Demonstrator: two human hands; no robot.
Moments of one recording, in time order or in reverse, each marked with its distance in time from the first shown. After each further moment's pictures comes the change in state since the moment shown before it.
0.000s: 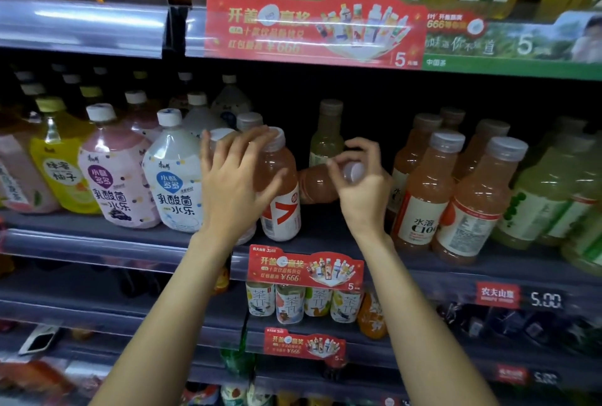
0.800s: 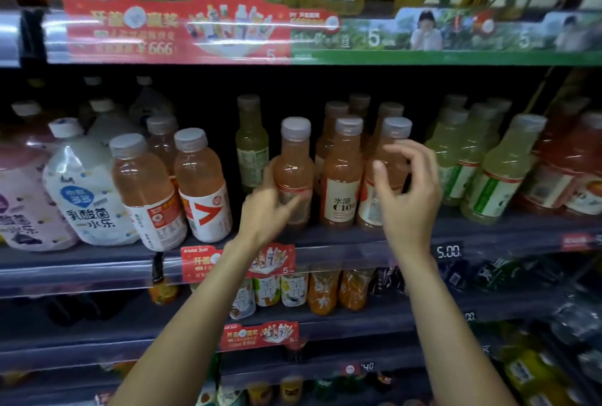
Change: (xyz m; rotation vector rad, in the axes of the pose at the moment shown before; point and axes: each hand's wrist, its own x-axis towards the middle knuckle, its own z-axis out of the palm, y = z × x) left_hand -0.016 0.123 0.063 -0.640 -0.537 -0.327; right_hand -0.009 0.000 -0.157 -0.262 0.200 0.009
